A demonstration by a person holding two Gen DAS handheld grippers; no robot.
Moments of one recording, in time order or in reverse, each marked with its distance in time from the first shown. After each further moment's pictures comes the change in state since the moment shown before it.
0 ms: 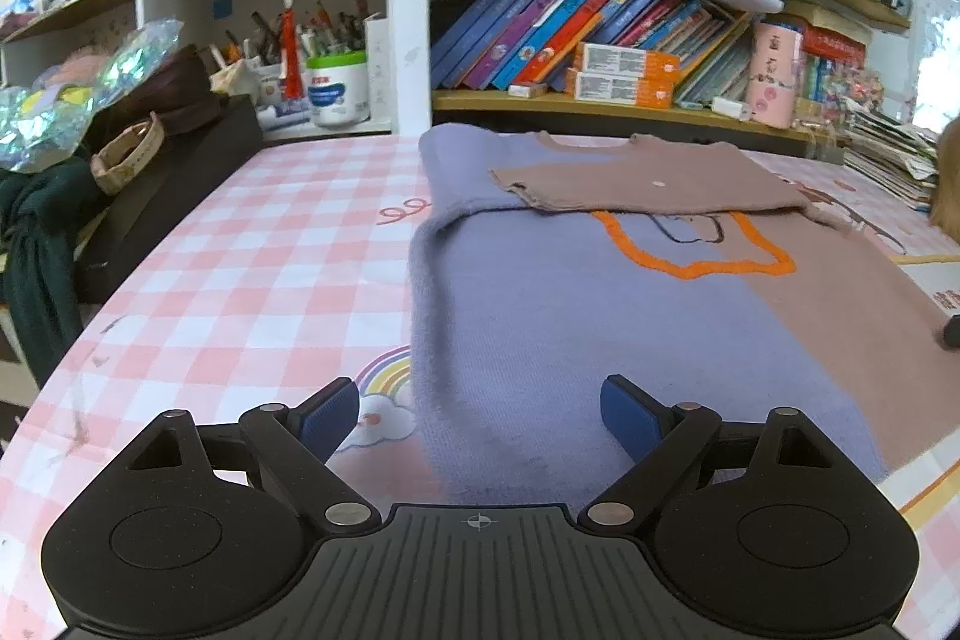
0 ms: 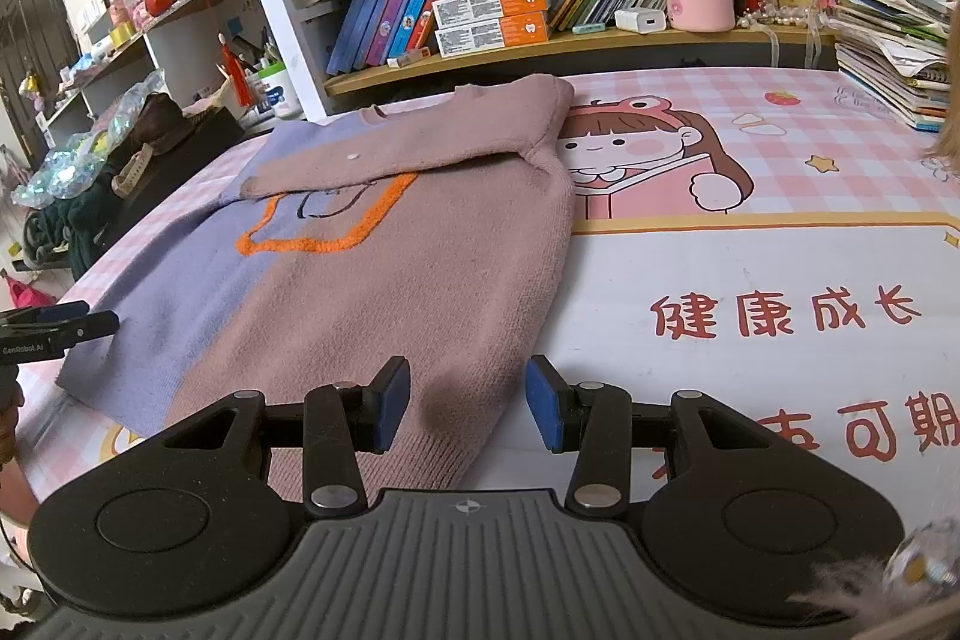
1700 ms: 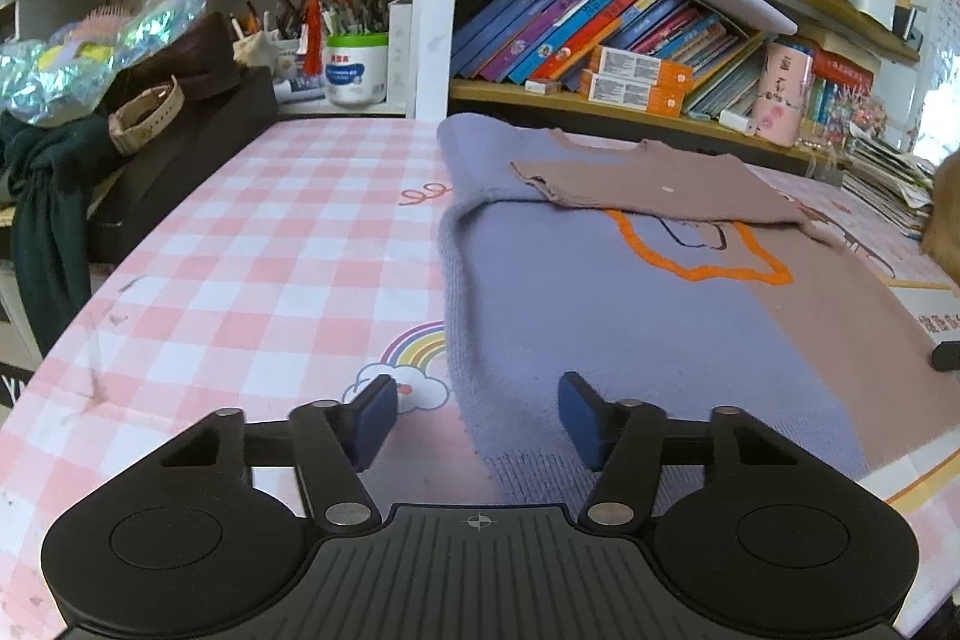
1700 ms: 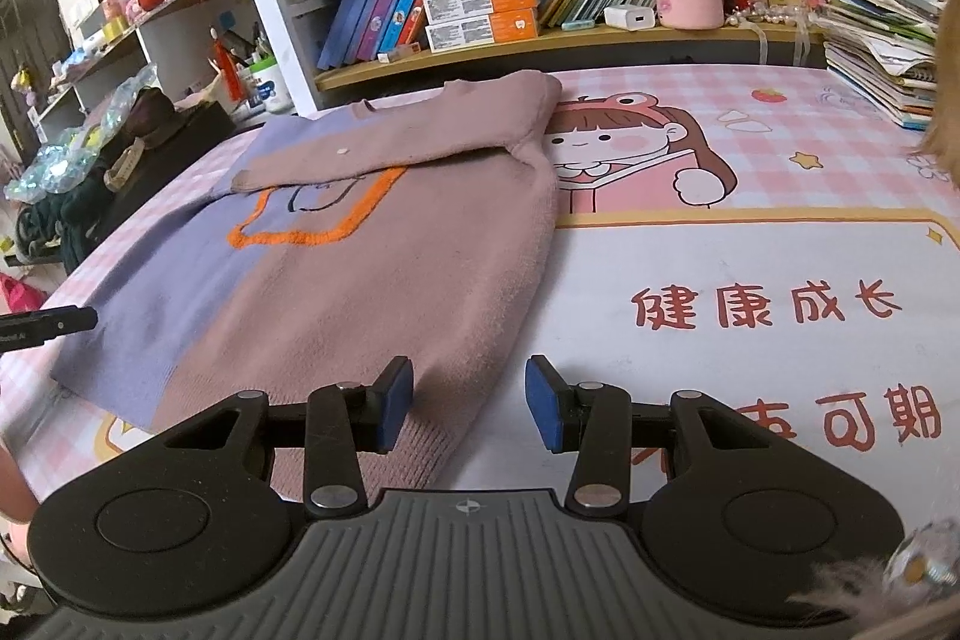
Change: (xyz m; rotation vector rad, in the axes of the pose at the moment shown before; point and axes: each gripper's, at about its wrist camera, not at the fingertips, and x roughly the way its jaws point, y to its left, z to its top) left arm -0.011 0.020 -0.004 -0.075 0.023 -0.052; right arm -0.005 0.001 -0.003 -0.011 0.012 -0.031
